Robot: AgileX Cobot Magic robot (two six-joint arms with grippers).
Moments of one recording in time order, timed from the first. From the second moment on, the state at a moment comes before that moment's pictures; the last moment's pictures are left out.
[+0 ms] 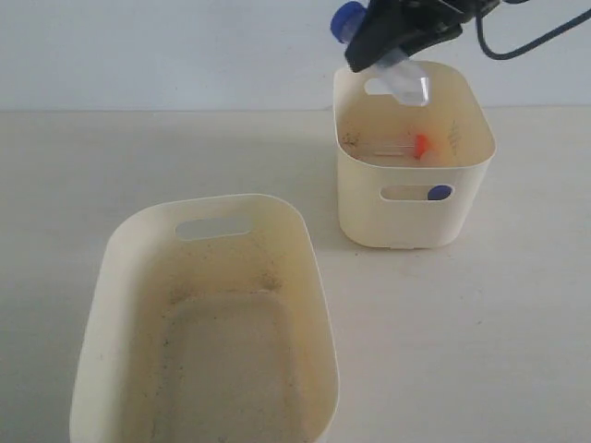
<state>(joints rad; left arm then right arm) -0.02 0.01 0.00 0.13 0.28 -0.02 0.18 1.75 -1.70 0.60 1.21 -0.45</state>
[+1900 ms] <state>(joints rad) -0.02 0.01 0.00 0.13 0.28 -0.02 0.14 2.34 -2.05 0.18 1.14 -0.50</state>
